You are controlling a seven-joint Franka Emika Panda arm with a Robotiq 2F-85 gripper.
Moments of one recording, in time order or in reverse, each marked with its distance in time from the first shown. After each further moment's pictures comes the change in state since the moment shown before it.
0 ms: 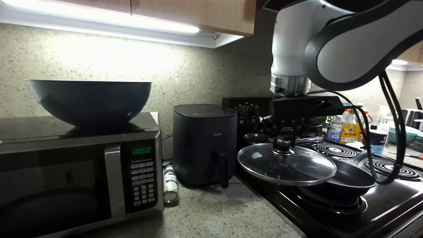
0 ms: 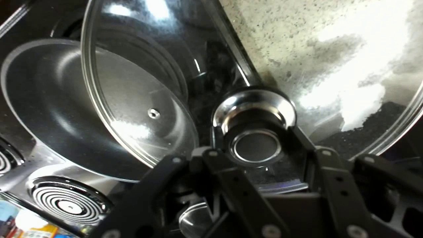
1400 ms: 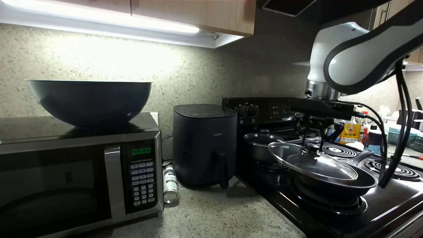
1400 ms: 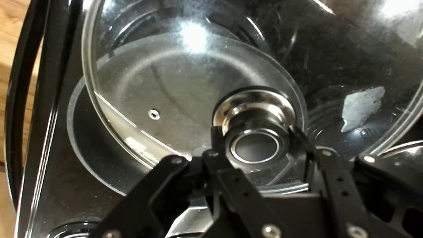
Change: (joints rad) arm -0.216 0.010 -0.092 -0.042 0.150 0.089 0.178
